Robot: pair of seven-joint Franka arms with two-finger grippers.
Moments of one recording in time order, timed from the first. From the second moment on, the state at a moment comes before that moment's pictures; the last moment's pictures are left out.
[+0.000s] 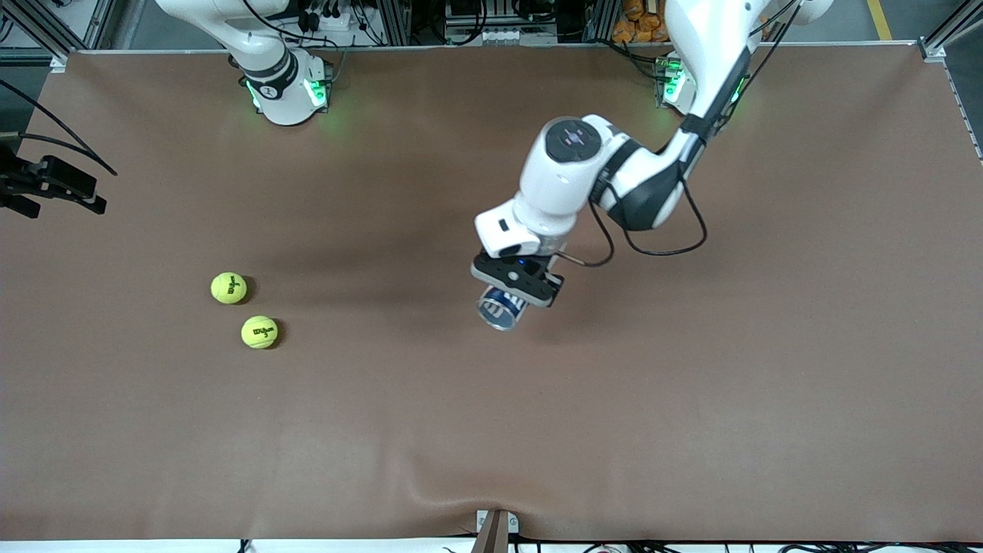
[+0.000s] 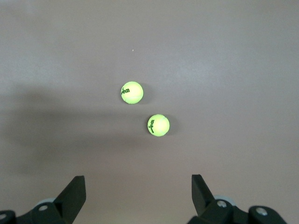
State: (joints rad) left arm -0.55 0.52 -0.21 -1.56 0.20 2.45 -0.46; right arm 0.05 -0.02 -0.15 -1.61 0.04 1.58 -0.13
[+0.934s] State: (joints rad) left arm -0.66 0.56 -0.21 -1.53 1.13 2.55 -1.57; right arm 0.14 0.37 -0.14 -1.68 0.04 2.00 -0.13
